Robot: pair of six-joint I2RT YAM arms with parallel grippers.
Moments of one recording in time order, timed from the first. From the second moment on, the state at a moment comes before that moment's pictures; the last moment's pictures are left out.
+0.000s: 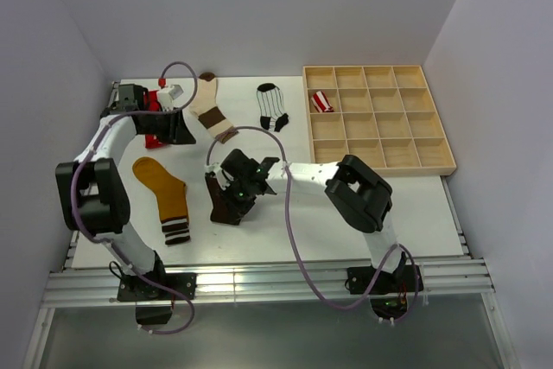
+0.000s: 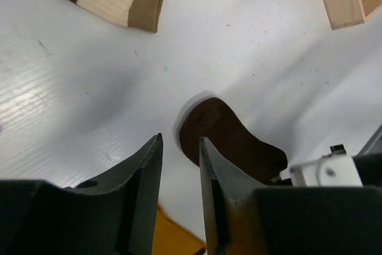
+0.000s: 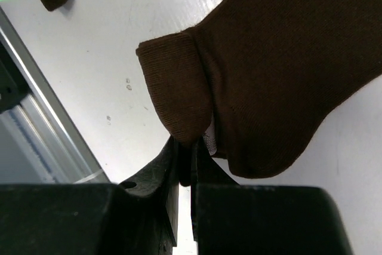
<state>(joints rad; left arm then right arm) 0.09 1.75 1.34 -0.64 0.76 0.24 1.00 2.01 1.36 -0.39 -0.36 0.16</state>
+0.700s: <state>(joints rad) -0.14 1.28 0.90 -0.72 0.68 0.81 0.85 2.23 1.63 -0.64 -0.72 0.18</state>
